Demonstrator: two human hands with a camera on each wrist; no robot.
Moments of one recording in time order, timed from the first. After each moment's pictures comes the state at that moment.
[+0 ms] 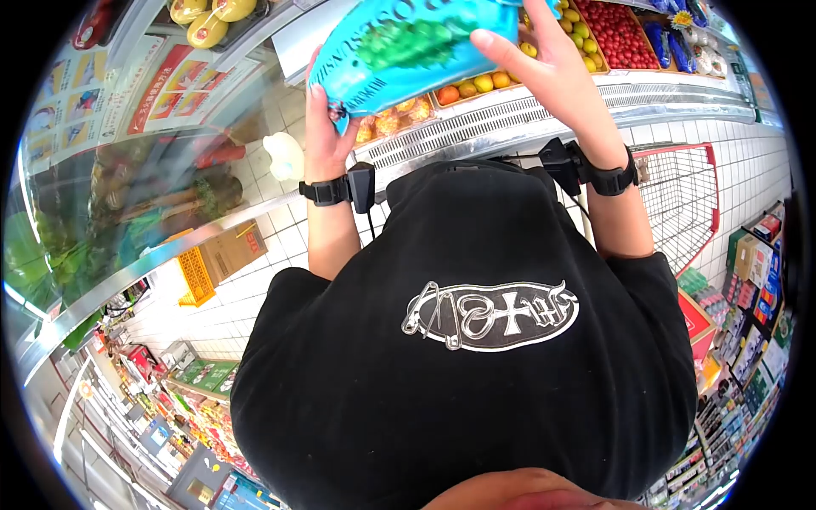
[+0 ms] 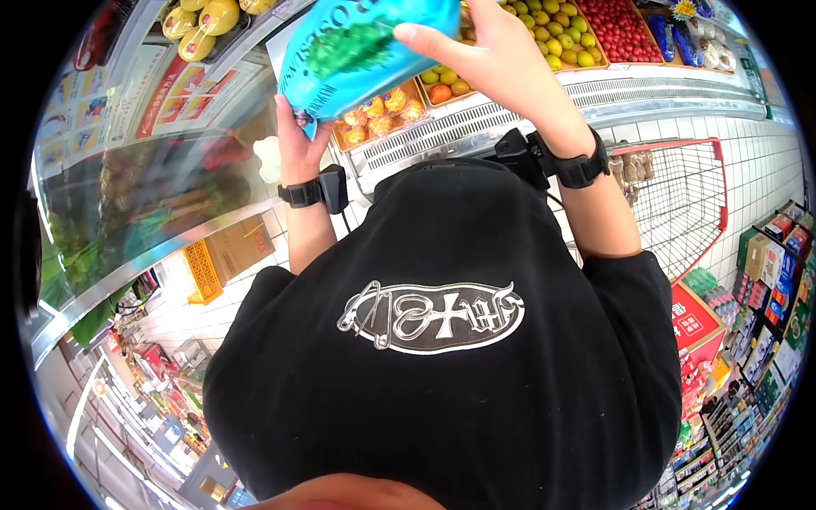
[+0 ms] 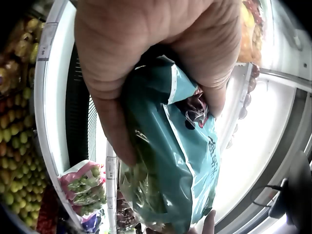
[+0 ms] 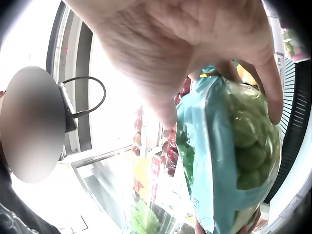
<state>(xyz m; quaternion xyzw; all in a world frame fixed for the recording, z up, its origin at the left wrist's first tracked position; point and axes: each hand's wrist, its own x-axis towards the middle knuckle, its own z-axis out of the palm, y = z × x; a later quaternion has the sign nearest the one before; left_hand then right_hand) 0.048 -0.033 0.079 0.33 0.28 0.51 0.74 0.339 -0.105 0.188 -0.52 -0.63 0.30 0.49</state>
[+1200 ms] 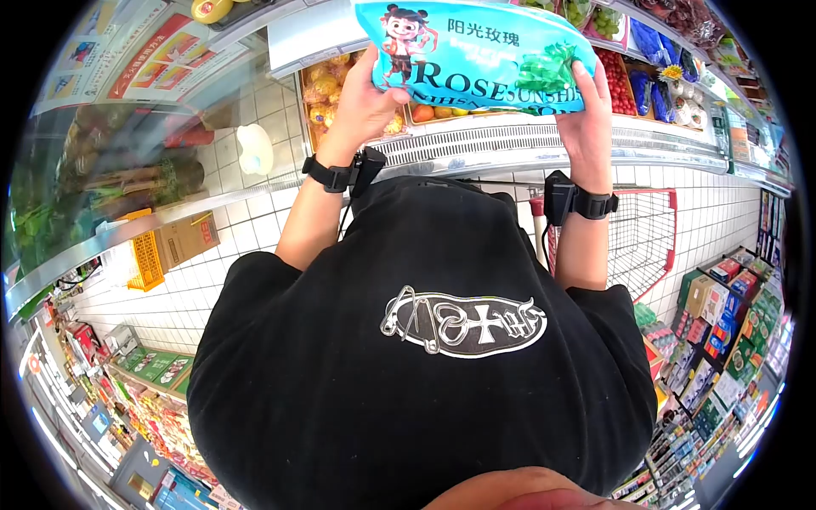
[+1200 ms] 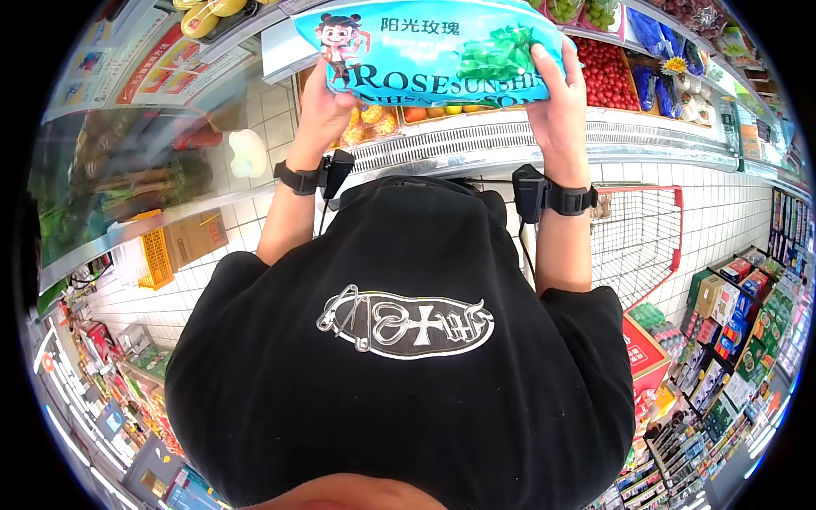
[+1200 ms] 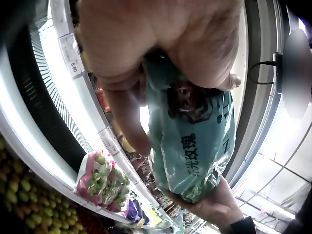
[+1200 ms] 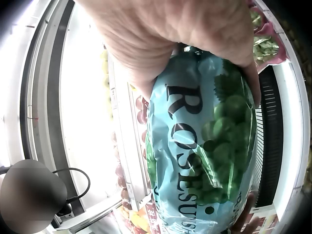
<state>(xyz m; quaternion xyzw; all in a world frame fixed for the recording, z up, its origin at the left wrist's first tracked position) 0.123 -0.032 0.104 0.62 0.24 0.47 0.59 0.415 -0.101 0.135 -0.38 -0.30 0.52 0.71</state>
